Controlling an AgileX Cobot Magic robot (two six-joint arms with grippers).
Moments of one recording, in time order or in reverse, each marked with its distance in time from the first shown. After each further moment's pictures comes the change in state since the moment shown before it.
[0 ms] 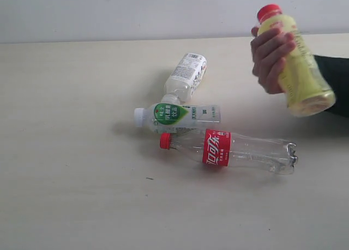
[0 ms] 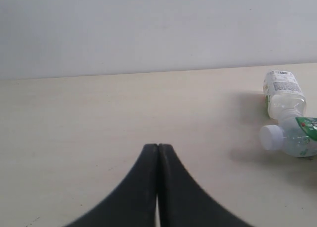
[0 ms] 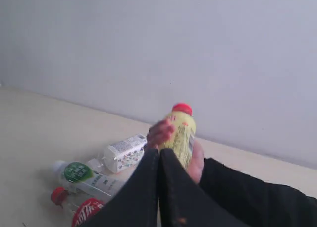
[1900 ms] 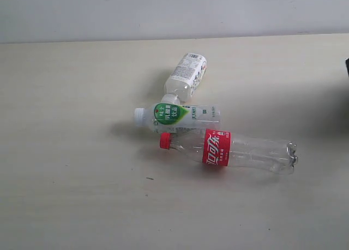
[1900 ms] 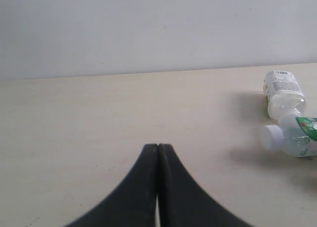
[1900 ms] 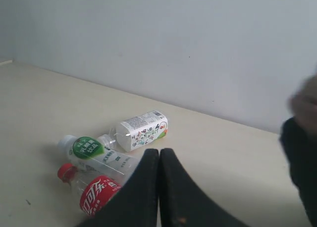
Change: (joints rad) left arm 0.000 0.000 0.000 0.000 0.000 0.000; right arm 0.057 -0.003 0.283 0.010 -0.235 0.000
